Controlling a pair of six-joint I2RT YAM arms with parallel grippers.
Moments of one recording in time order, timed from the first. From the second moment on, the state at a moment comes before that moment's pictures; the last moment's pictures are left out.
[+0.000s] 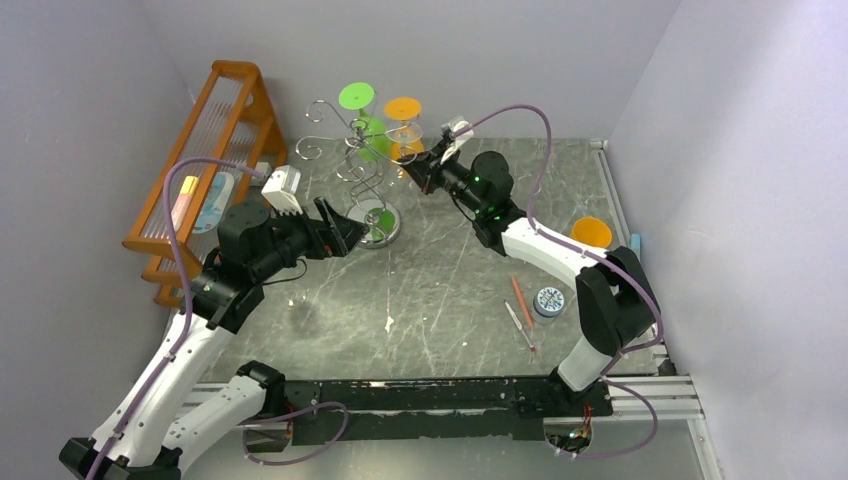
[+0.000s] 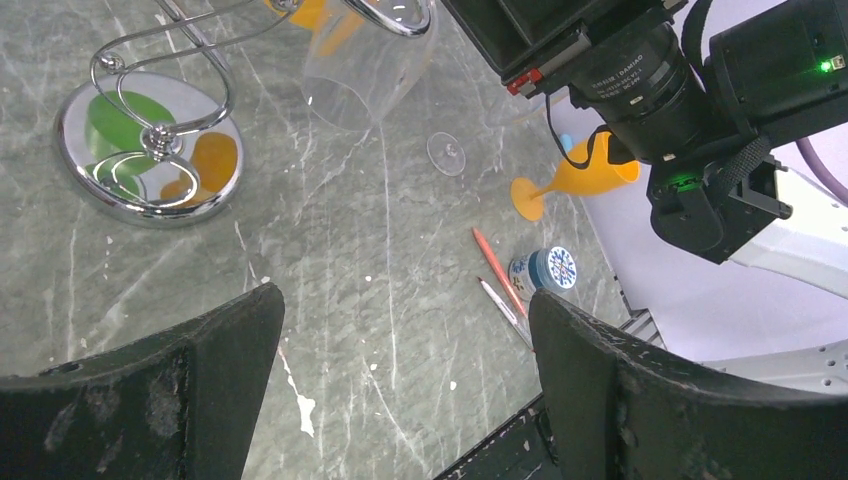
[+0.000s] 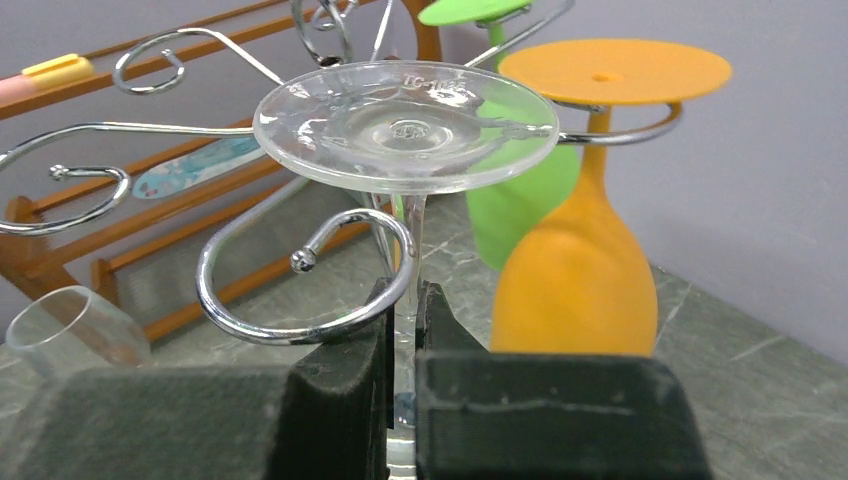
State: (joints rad) left arm -0.44 0.81 0.93 -0.37 0.20 -0.59; right arm 0.58 1.65 1.12 0.68 -0.29 0.16
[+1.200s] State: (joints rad) left arm -0.44 0.82 0.93 -0.39 0.18 -0.60; right arm 0.58 1.54 0.97 0.78 -0.43 0.13
